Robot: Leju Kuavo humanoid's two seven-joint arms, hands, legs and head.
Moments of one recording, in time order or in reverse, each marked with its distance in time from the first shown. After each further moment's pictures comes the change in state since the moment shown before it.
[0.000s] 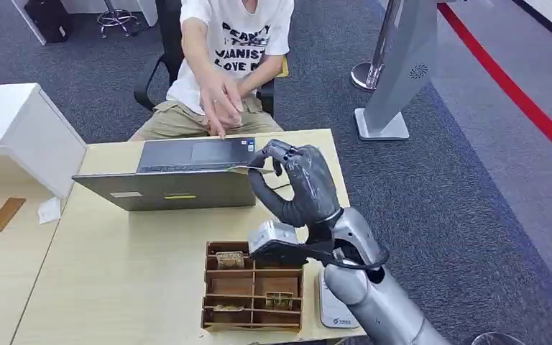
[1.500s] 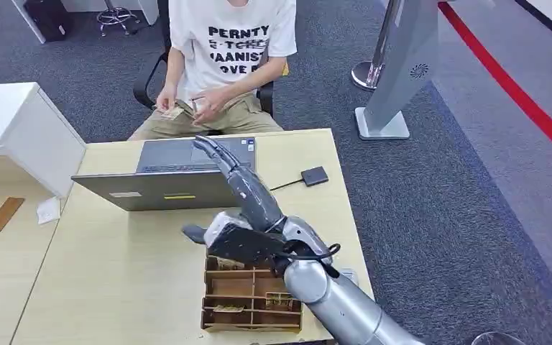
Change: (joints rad) left arm -0.007 -0.013 -0.053 0.000 0.058 0.000 -0.005; right arm 0.017 0.122 0.094 0.160 -0.451 0.186 -0.031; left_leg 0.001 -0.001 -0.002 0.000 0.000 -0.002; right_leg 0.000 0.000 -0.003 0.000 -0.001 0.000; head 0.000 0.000
